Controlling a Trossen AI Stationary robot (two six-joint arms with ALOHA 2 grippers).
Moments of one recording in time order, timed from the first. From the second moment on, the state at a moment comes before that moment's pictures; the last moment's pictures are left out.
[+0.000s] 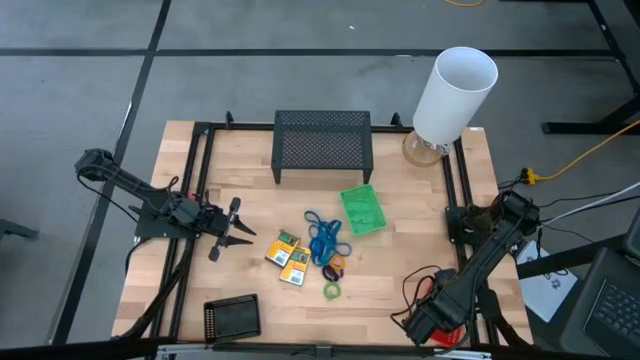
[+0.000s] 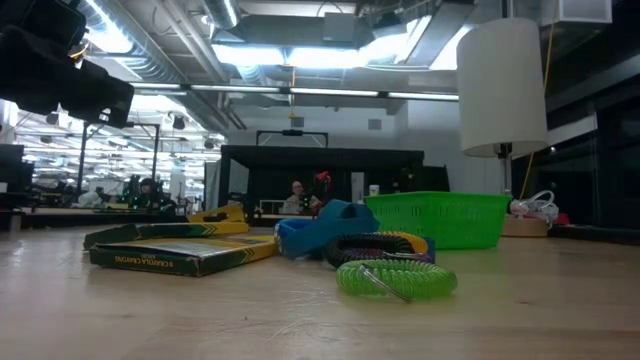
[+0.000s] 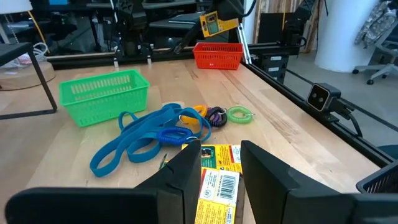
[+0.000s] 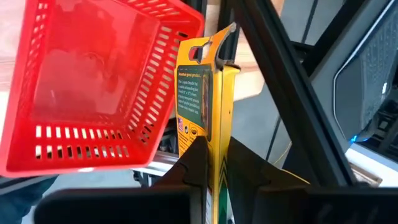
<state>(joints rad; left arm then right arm) -0.40 0.41 0.01 0.22 -0.17 -0.03 0.90 1.83 1.49 -1.52 -0.60 2.32</state>
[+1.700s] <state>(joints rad) -0.40 0.41 0.01 0.18 -0.19 -0.03 0.81 1.83 1.30 -1.32 -0.52 2.29</state>
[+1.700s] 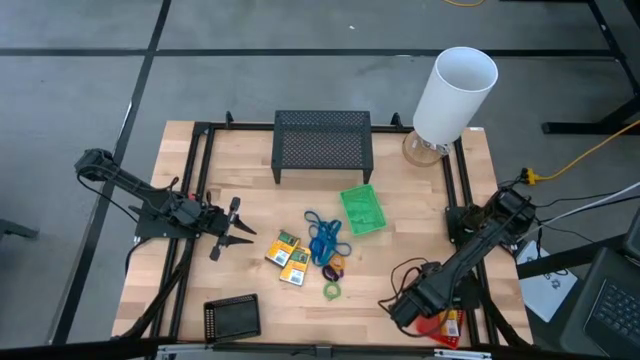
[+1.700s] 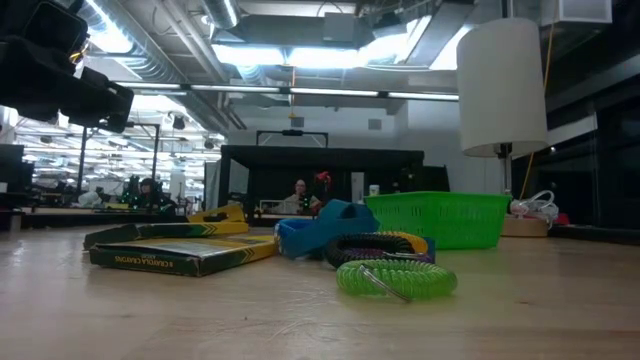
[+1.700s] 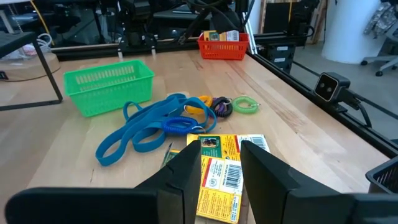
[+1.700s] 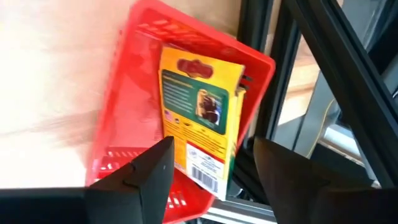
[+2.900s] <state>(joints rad) -0.40 0.41 0.01 0.12 -0.17 -0.07 0.88 1.87 1.30 -1.23 -0.52 2.34</state>
